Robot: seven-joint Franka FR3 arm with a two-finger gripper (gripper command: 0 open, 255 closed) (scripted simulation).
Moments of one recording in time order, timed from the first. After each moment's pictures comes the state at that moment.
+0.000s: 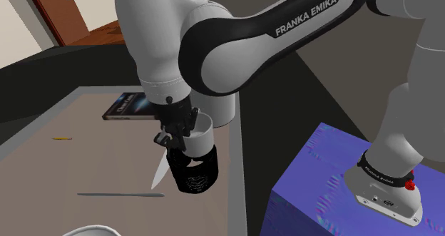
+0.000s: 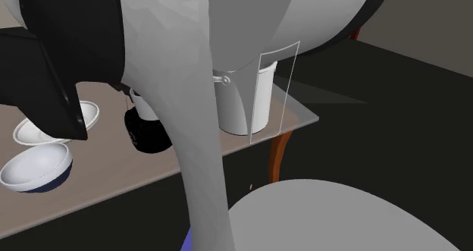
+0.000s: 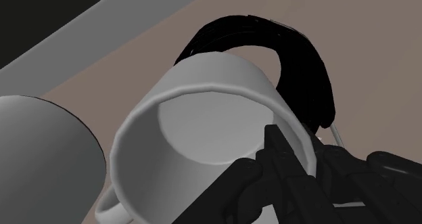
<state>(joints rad) 0.37 0.25 0.52 -1.71 -0.20 1.93 0.70</state>
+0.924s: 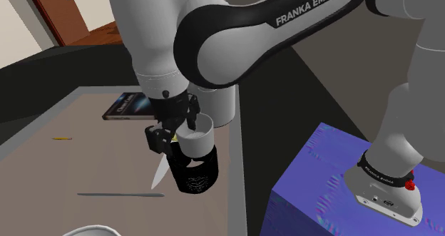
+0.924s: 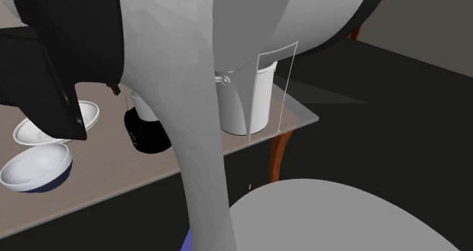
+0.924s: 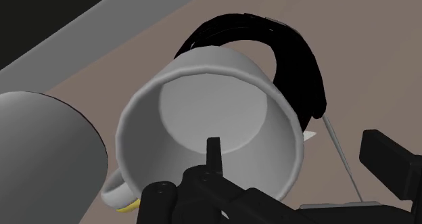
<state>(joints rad) 0.38 0.26 0.53 -1.67 -0.20 1.90 0.70</state>
